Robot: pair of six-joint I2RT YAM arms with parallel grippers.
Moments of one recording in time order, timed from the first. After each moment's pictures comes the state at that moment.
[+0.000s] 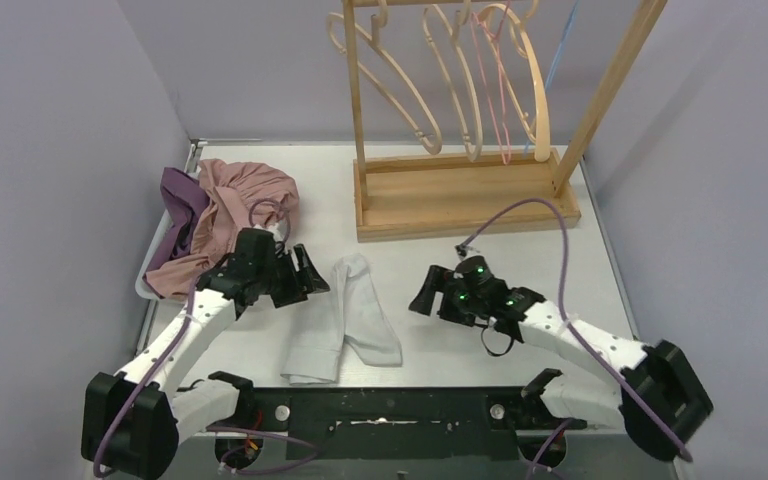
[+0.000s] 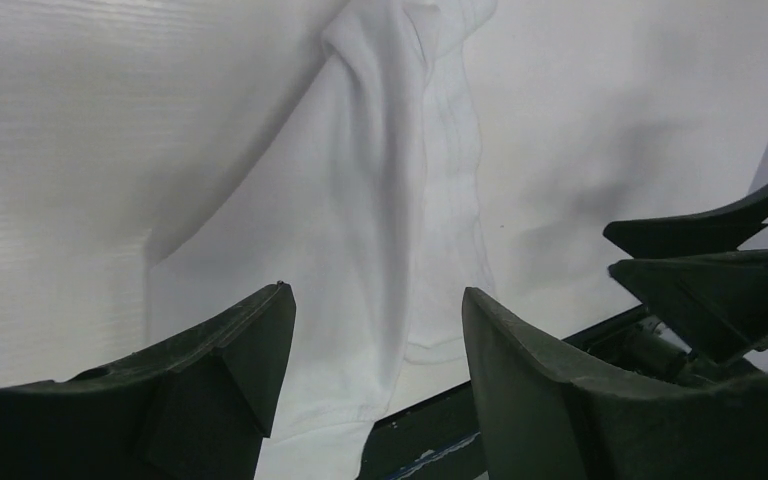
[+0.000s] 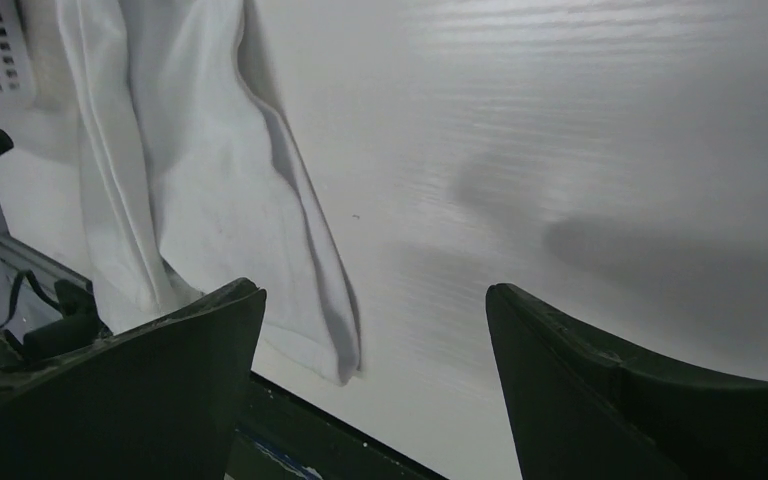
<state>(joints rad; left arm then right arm) -0.26 1.07 0.68 -0.50 0.32 -0.67 0.62 1.05 0.54 -0.29 -0.11 0.83</state>
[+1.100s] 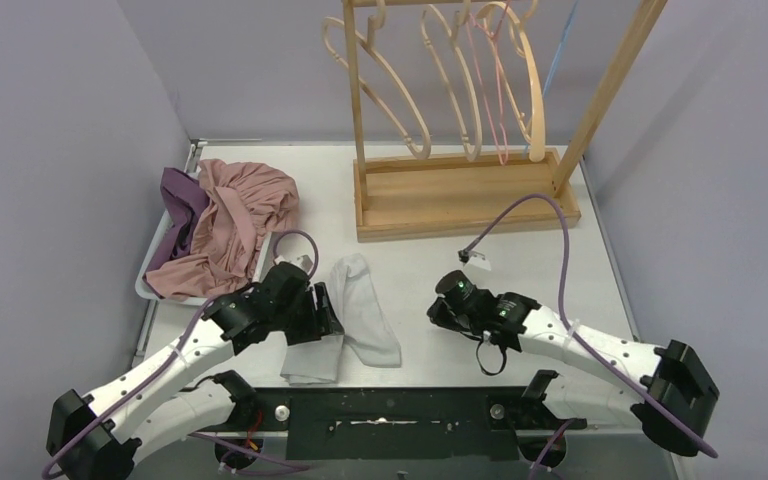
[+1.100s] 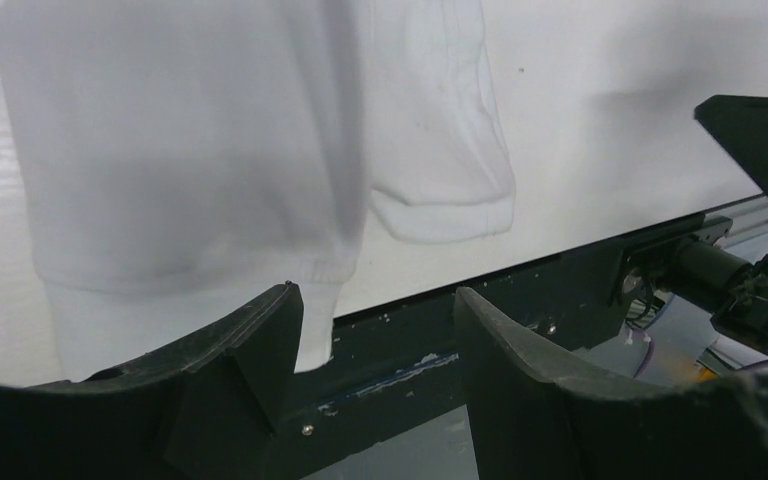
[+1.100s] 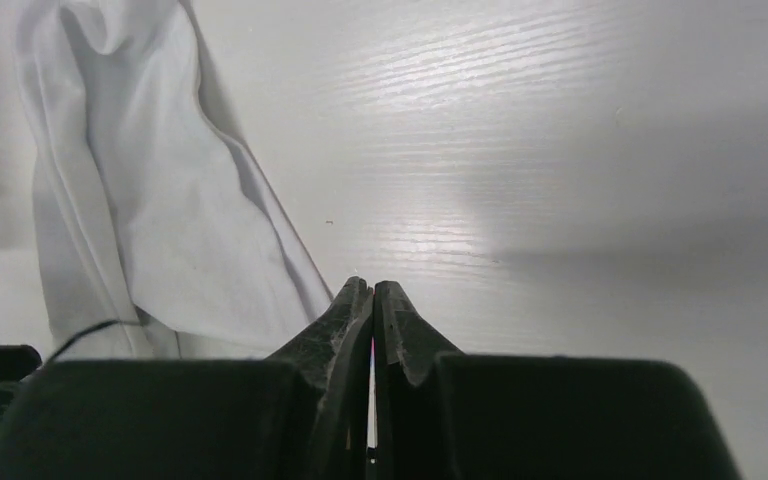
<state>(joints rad) -0.70 0.92 0.65 -0.70 0.10 -0.90 0.91 1.13 0.64 -0.45 0.27 1.07</state>
